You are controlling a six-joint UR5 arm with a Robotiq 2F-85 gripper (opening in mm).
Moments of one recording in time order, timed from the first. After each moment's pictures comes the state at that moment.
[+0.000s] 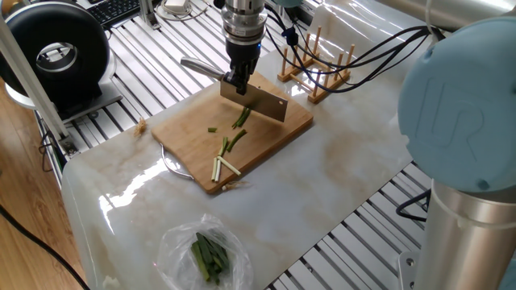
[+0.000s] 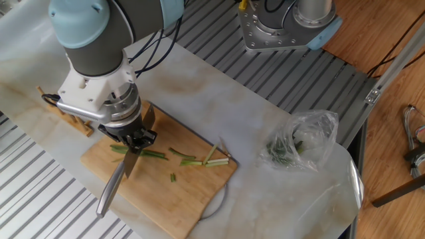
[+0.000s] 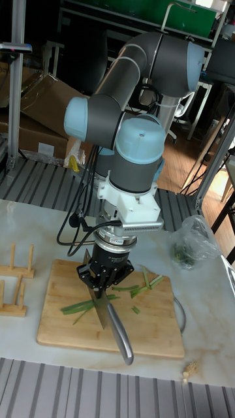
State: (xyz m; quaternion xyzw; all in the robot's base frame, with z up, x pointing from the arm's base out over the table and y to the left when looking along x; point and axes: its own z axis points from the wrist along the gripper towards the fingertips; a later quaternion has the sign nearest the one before) arm 0.641 0.004 0.067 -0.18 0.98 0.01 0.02
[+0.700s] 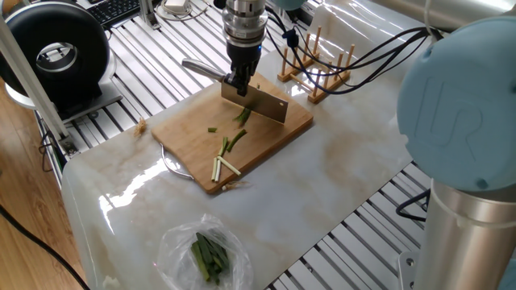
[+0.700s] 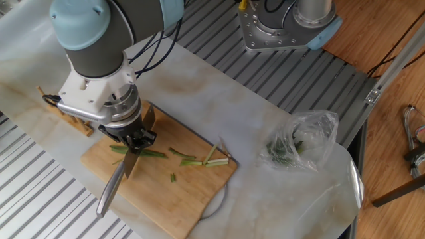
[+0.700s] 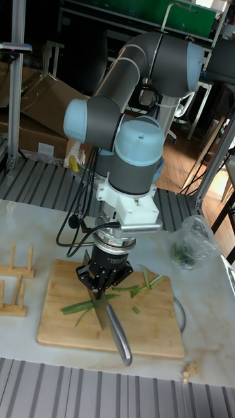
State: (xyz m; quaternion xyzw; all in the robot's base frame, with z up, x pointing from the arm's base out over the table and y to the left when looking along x) arm 0.641 0.002 0.063 -0.18 0.98 0.01 0.02
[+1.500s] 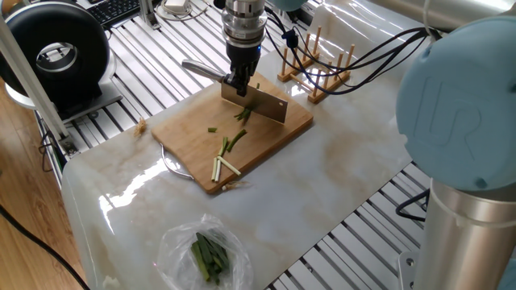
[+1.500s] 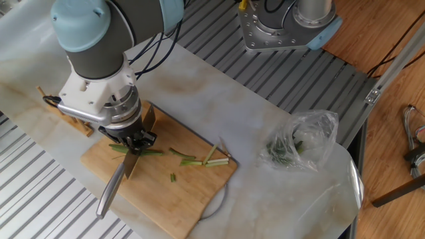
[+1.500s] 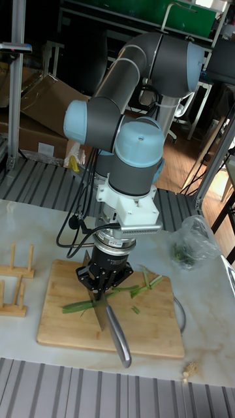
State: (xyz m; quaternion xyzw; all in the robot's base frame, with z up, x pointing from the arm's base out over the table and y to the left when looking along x) arm 0.642 0.004 0.061 -0.18 0.98 0.01 0.03
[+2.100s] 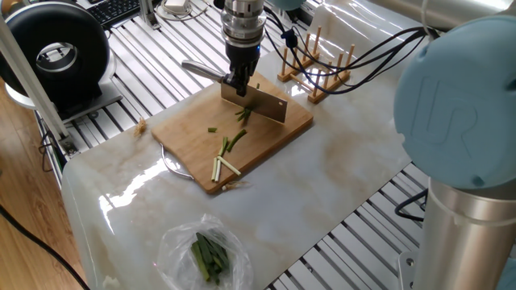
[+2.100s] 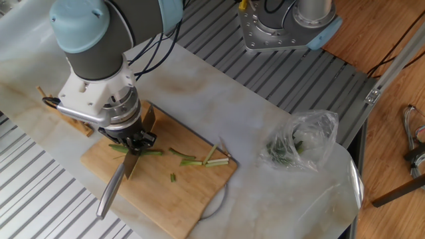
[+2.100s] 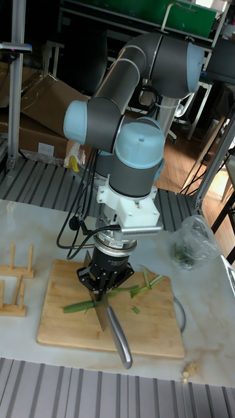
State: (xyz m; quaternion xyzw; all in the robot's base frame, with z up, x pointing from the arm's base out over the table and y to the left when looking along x) arm 0.643 0.006 0.063 -0.17 0.98 0.01 0.02
